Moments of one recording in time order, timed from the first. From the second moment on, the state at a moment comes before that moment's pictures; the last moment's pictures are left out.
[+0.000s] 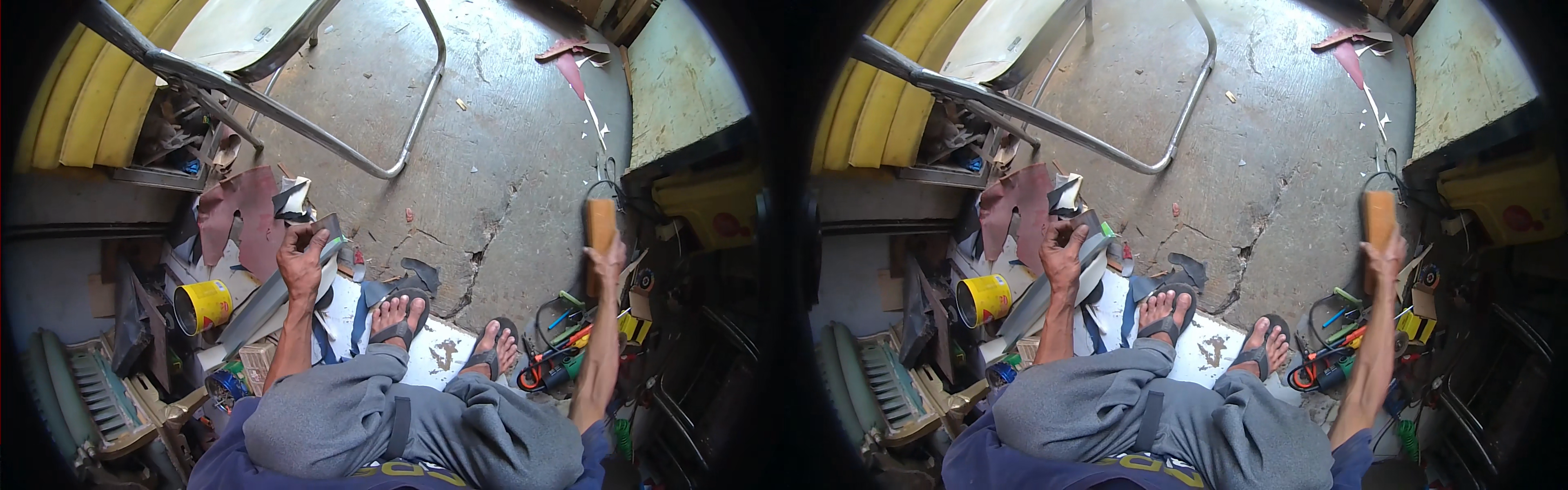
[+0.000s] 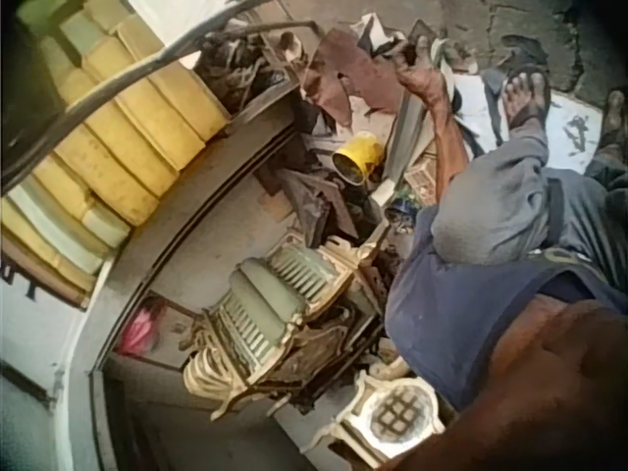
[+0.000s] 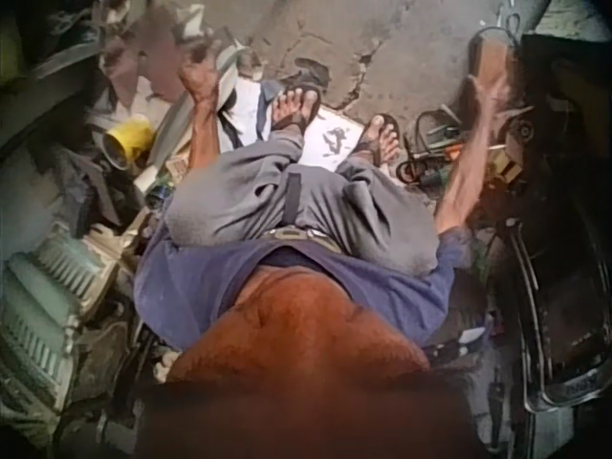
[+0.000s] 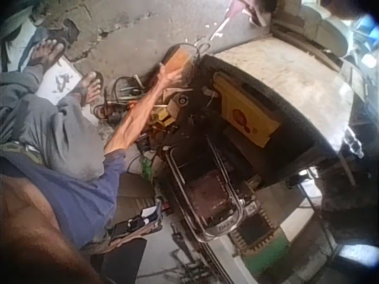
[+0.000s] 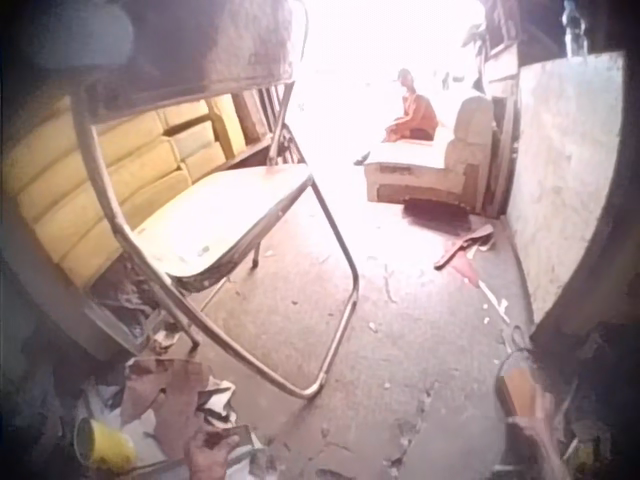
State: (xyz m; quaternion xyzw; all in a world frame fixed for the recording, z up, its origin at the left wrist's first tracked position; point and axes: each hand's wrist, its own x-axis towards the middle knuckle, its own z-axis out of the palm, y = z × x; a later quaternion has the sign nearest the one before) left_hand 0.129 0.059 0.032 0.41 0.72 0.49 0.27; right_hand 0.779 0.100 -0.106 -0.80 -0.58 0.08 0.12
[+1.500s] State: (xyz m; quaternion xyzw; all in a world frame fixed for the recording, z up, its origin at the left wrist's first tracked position) left_hand 0.326 0.120 -0.088 0.82 0.51 0.25 0.10; right_hand 0.719 -0.098 -0.087 -0.95 -0.20 0.21 0.08
